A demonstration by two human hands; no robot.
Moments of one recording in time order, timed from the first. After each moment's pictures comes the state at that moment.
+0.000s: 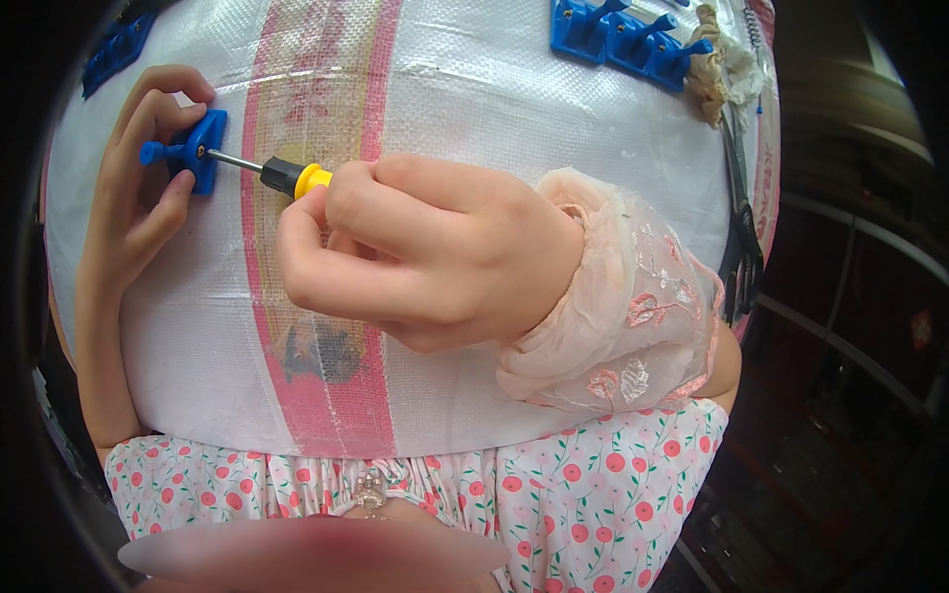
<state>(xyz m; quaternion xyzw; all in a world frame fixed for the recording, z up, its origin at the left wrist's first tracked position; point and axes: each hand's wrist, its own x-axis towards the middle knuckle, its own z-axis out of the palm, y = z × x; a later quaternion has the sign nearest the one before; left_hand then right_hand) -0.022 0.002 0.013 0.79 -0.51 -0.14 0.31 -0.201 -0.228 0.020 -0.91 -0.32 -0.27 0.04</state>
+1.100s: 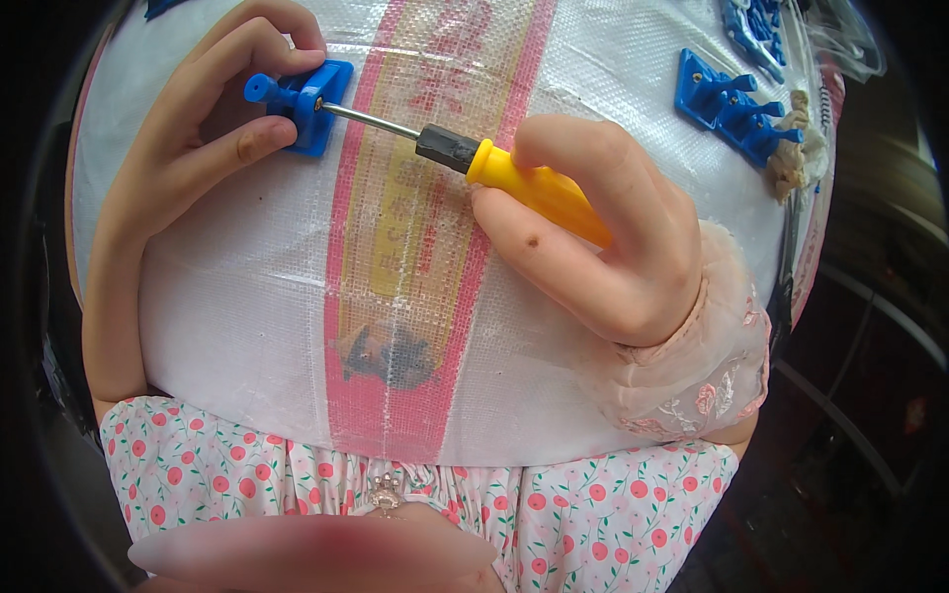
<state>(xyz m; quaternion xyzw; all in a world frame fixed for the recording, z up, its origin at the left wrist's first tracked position) -0.024 -0.009 0.041 0.77 -0.52 -0.22 0.31 -0.193 -0.246 0.031 -0.93 -0.28 -0.19 0.17</state>
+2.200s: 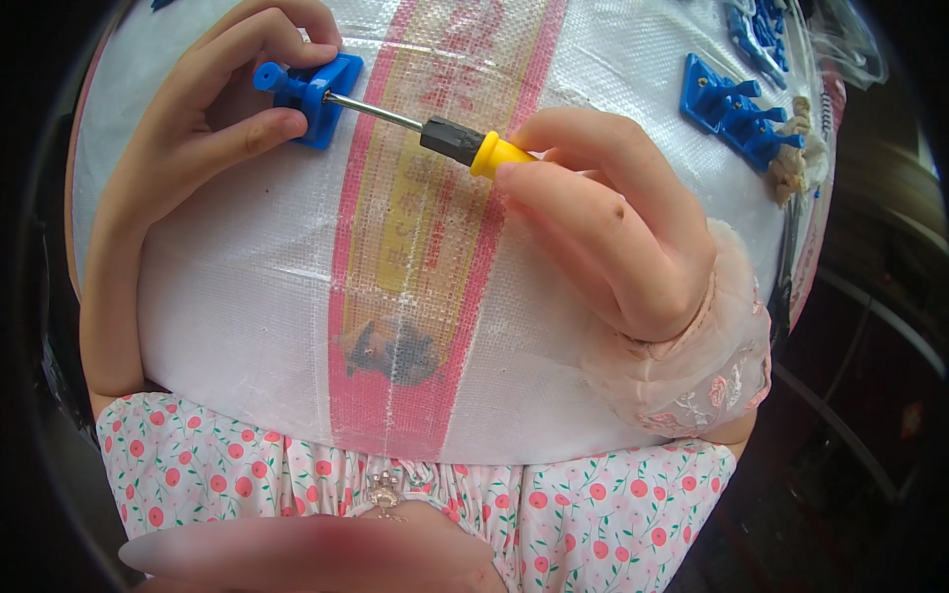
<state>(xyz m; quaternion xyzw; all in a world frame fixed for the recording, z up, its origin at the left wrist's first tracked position) -0.014 -0.006 0.034 0.75 -0.53 -0.22 0.33 -0.193 -0.249 0.030 -0.91 -0.24 -0.16 0.30</state>
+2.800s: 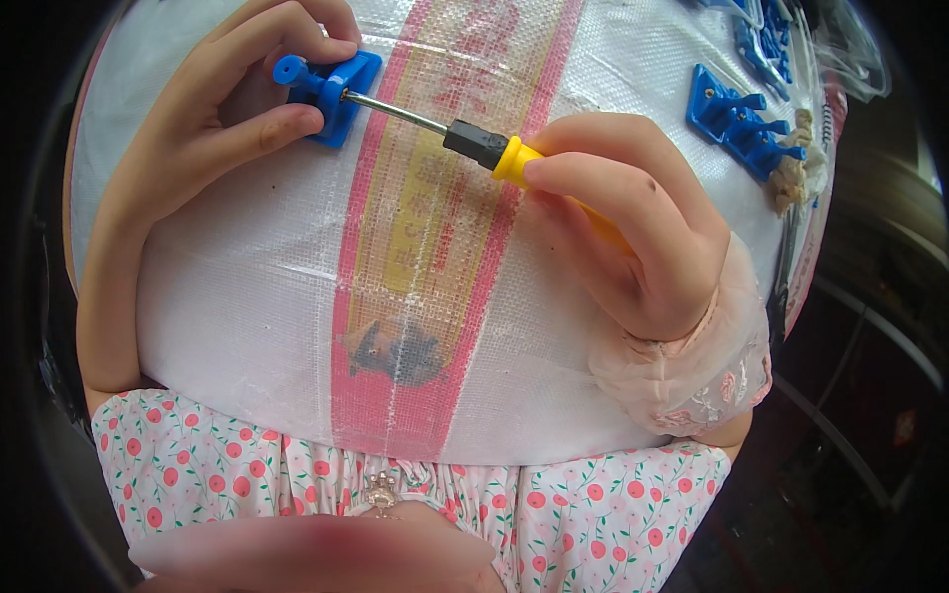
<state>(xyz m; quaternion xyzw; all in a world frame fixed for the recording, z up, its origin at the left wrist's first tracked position) -0.018 -0.006 0.034 0.73 -0.55 -0.20 0.35 -0.193 -0.251 0.033 -0.90 -0.20 -0.13 0.36</state>
